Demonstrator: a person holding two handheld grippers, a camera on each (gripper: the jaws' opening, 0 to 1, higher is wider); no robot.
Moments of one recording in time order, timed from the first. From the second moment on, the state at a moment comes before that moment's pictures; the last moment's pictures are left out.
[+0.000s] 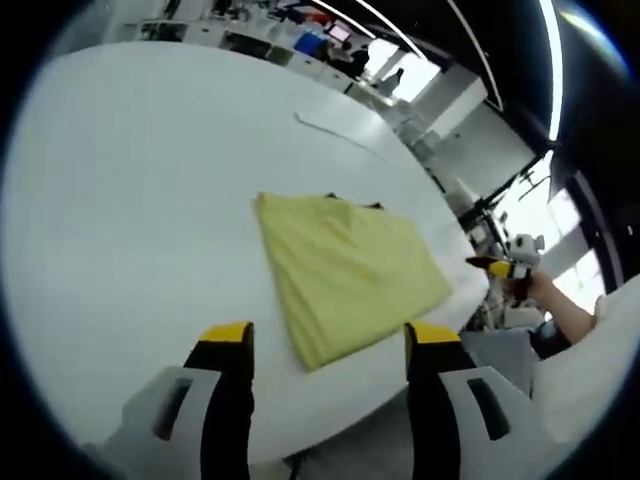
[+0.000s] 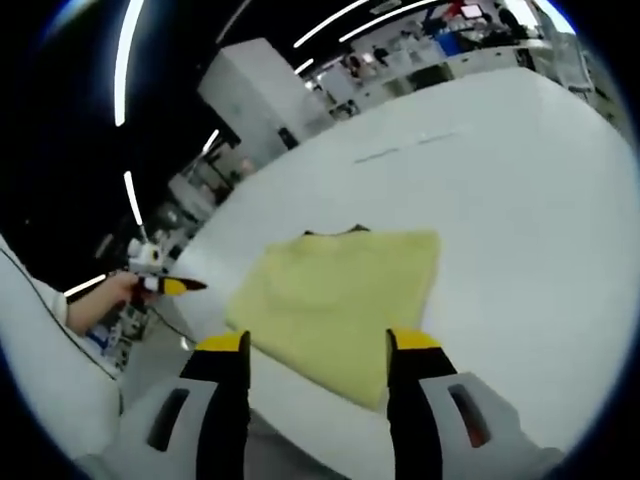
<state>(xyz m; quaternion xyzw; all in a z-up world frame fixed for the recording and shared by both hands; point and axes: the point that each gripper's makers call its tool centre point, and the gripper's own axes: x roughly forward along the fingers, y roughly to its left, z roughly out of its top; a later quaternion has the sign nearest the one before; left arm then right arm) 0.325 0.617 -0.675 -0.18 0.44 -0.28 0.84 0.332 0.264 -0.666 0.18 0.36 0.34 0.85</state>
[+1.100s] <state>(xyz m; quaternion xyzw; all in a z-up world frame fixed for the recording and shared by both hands) 0.247 0.629 -0.679 -0.17 0.44 -0.26 0.84 0.269 0.249 -0.662 0.21 0.36 0.33 0.85</state>
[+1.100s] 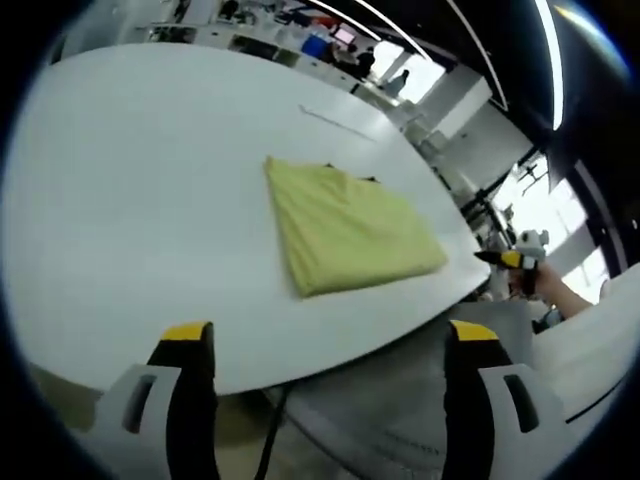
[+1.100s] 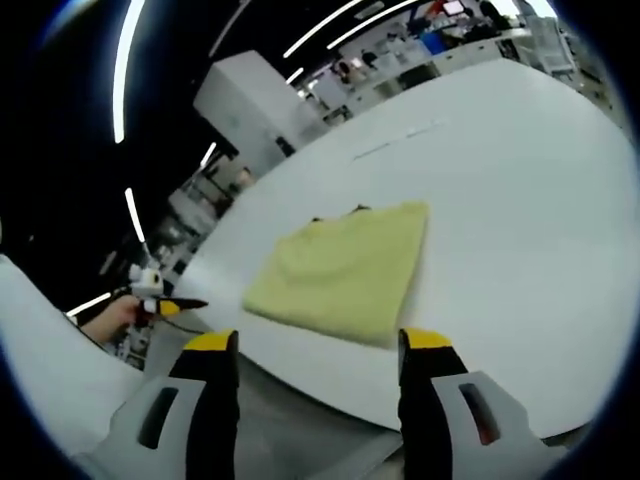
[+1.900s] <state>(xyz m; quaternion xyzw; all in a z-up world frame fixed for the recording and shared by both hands) 0.230 0.625 -0.682 -0.14 0.44 -0.28 0.84 0.229 0.272 -0.653 0.25 0.35 0.37 0.83</state>
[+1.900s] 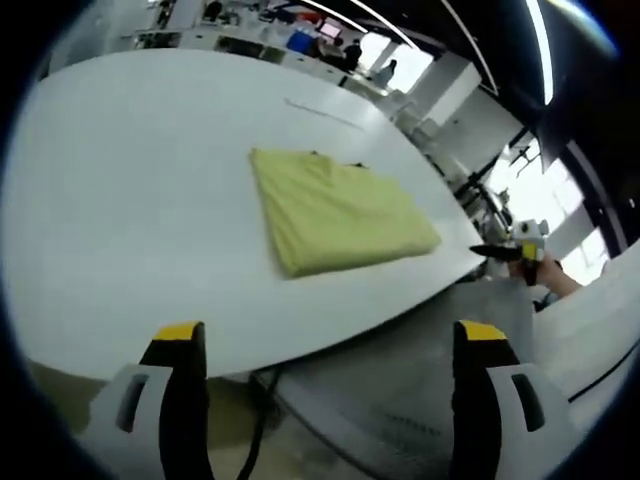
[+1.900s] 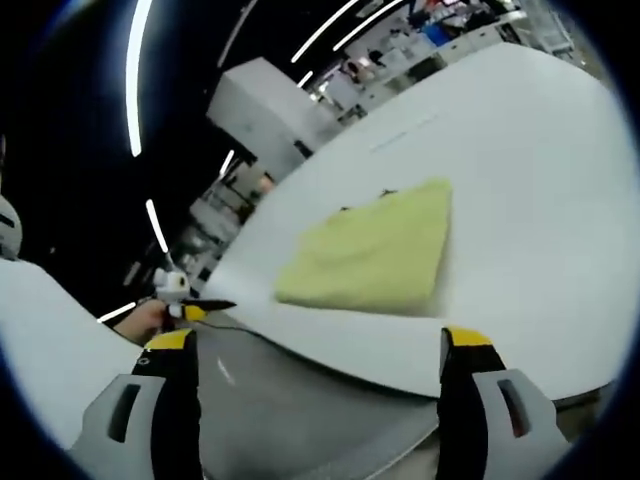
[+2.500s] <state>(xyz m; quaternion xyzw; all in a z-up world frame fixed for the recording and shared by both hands) 0.233 0.624 -0.685 -0.14 0.45 -0.28 0.84 0.231 0.265 -0.659 0.25 0.36 0.35 0.83</state>
